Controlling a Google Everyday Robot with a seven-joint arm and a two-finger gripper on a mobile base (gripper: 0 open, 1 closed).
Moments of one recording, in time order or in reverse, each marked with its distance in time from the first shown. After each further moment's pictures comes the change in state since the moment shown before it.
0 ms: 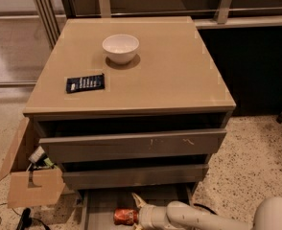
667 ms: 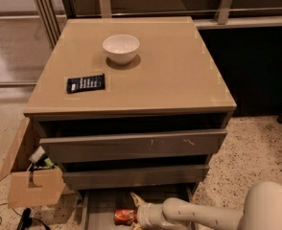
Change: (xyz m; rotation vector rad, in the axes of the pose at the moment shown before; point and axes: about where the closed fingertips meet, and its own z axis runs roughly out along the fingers) arm -0.001 0.000 0.003 -0.025 0.074 -0.015
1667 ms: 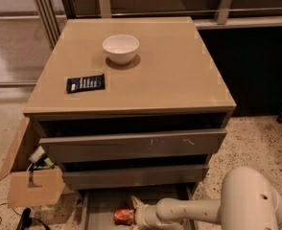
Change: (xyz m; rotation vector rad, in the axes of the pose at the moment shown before) arm 0.032 0.011 0.026 -0.032 0.138 0.021
